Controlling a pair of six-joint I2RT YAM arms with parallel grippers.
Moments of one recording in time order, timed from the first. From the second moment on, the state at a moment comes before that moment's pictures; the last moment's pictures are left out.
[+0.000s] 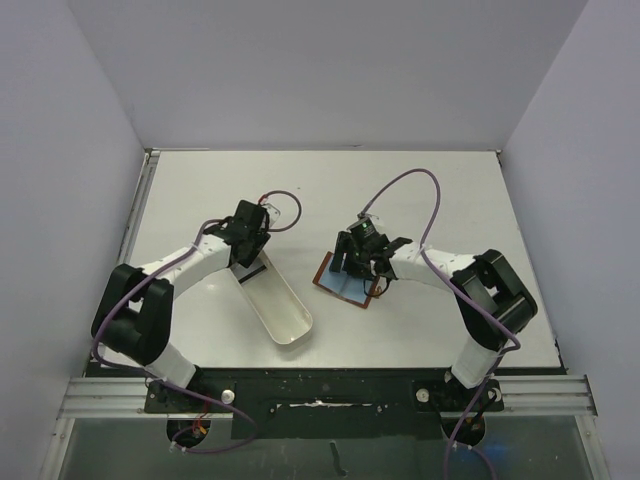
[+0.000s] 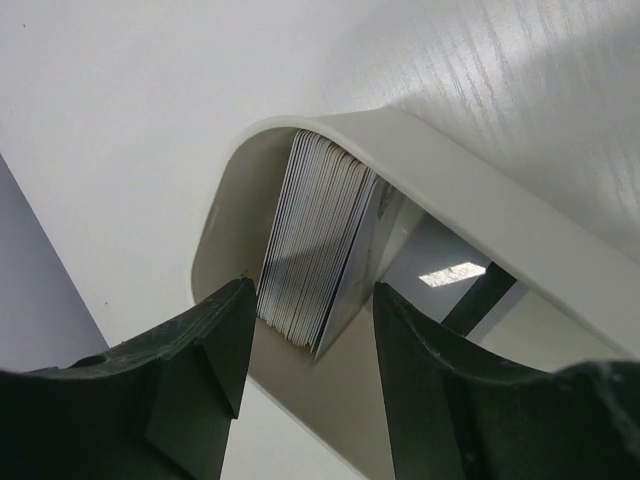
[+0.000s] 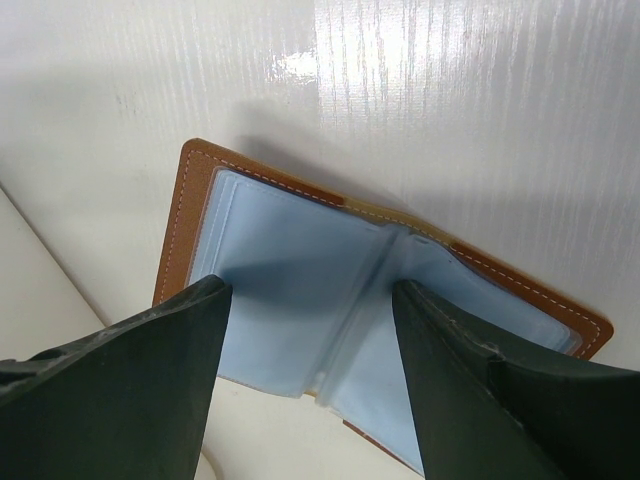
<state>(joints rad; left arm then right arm) -0.45 1.58 0.99 -0.41 -0.40 0.25 0.64 1.71 0.96 -0.21 0.05 0.77</state>
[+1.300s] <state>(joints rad) -0.54 1.64 1.02 -0.43 -0.59 0.27 0.63 1.69 0.92 -0.17 0.03 0.77</state>
